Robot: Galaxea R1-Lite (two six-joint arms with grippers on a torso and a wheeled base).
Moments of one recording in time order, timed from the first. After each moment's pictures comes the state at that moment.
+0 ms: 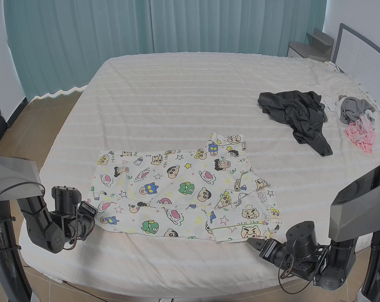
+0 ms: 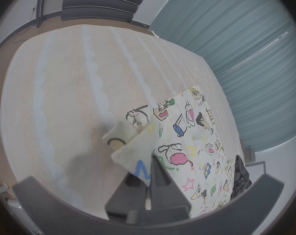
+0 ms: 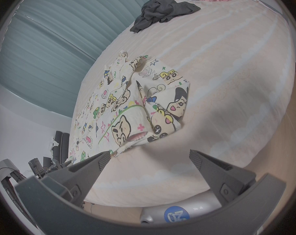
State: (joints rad) left arm -0.06 2.19 -0.43 -1.09 0.12 -1.13; right arm 0.65 2.22 -0.15 -1.40 -0.23 1.03
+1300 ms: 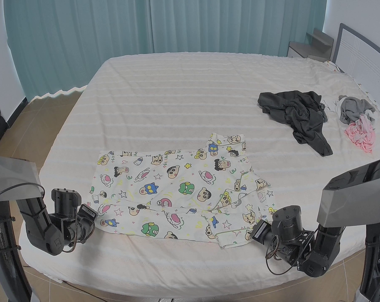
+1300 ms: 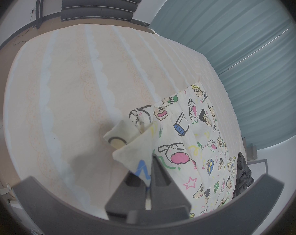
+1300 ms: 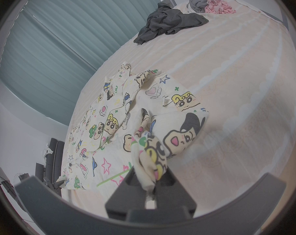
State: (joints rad) left arm -0.06 2.19 -0.40 -1.09 0.11 -1.12; right arm 0.59 2.29 -0.41 -1.28 -0.32 0.96
